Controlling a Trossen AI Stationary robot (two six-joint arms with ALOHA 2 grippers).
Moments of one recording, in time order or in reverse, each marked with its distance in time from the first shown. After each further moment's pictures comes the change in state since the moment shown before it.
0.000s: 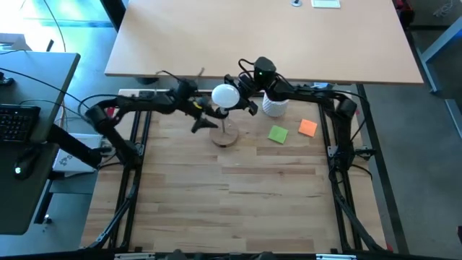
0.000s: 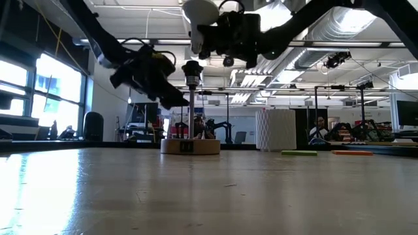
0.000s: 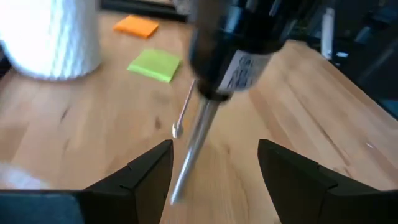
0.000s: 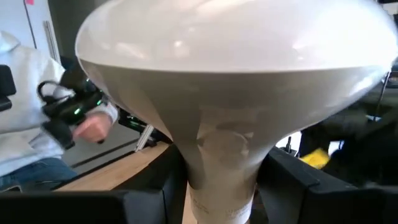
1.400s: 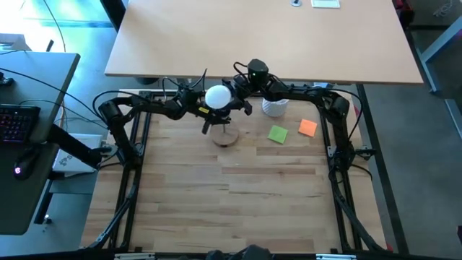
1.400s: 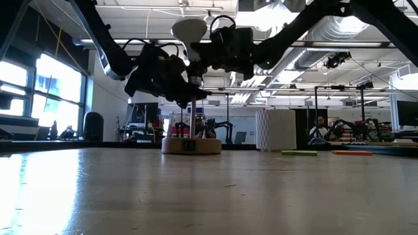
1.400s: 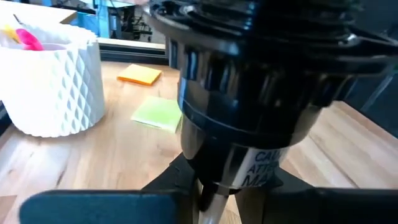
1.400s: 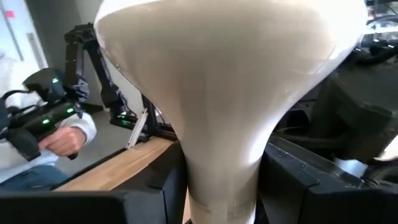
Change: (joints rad) left arm -0.072 0.142 0.002 0.463 -0.030 -0.233; right arm -0.009 0.101 0.034 -0.099 0.038 -0.035
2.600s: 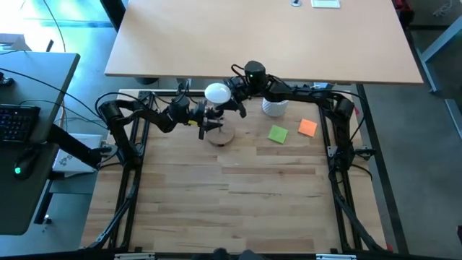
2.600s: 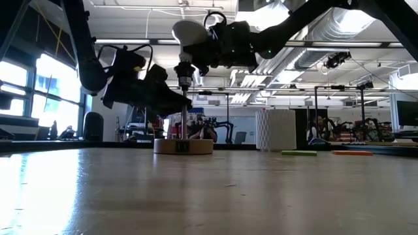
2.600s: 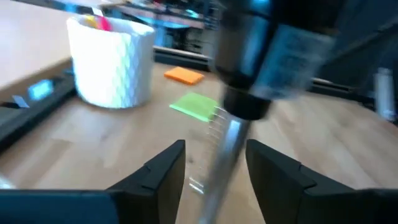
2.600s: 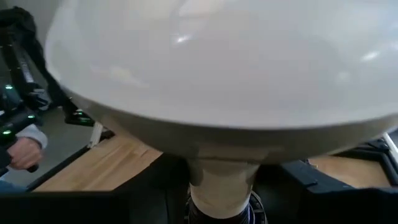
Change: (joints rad) left arm -0.010 0.000 -0.297 0.464 -0.224 -0.179; right arm 0.038 -0.058 -0.004 -0.249 0.251 -0.101
